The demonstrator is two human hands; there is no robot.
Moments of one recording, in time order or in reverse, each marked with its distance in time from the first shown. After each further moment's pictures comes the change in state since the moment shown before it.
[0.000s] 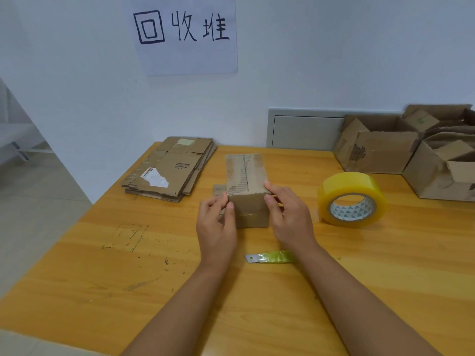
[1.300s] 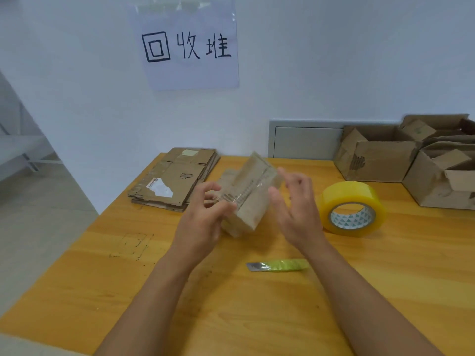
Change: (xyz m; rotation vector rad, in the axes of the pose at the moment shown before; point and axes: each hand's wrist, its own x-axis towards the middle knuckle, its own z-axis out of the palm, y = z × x) left_hand 0.048 0.022 -0.053 0.392 -0.362 0.627; right_hand 0.023 -0.026 -0.023 0.003 0.037 0.023
